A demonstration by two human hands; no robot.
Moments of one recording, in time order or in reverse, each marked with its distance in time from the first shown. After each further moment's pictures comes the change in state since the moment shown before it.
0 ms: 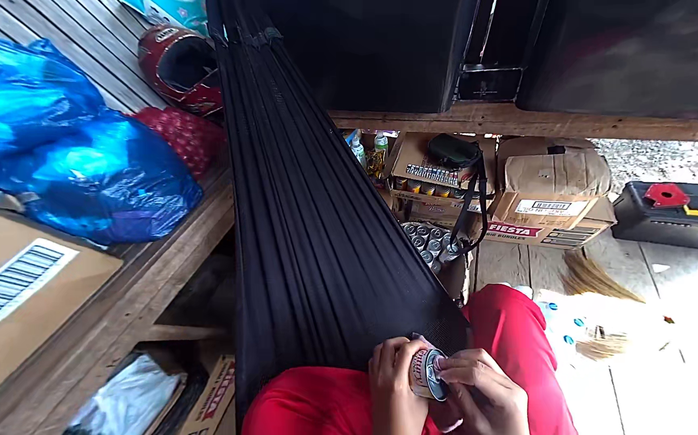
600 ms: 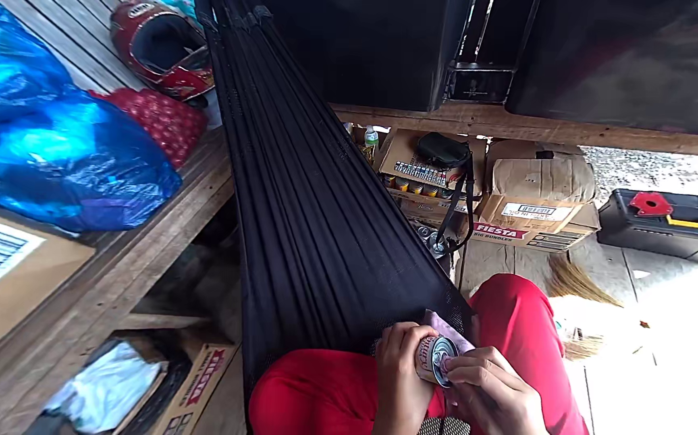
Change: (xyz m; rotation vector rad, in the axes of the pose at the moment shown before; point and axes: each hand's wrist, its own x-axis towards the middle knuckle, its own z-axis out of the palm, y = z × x) left_hand 0.019 0.031 0.041 -0.118 -0.038 -0.003; right_hand 0.017 0.009 -0.061 -0.094 -0.162 -0.030
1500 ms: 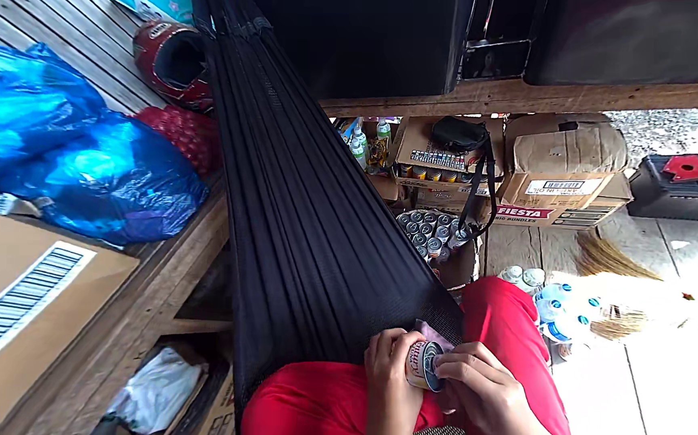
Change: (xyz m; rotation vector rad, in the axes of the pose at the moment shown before) left_hand -0.022 -0.038 -0.076 0.173 -0.032 0.020; right_hand -0.003 -0.034 0.072 -0.033 0.008 -0.049
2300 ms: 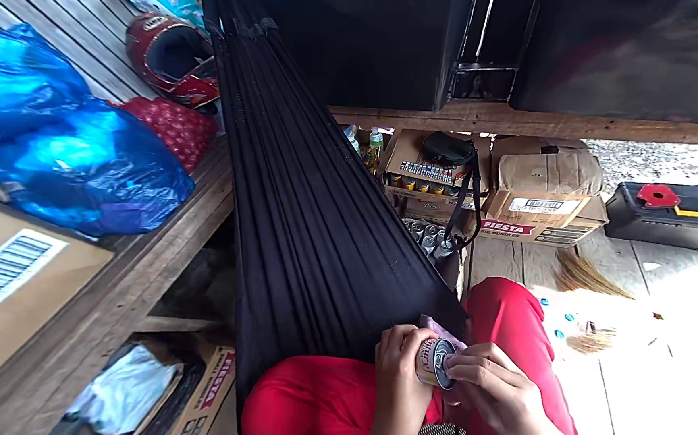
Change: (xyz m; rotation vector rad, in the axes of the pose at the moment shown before) left_hand 0.010 0.028 0.036 -0.112 -0.015 -0.006; right_hand -0.006 0.028 -0.043 -0.004 -0.002 -0.059
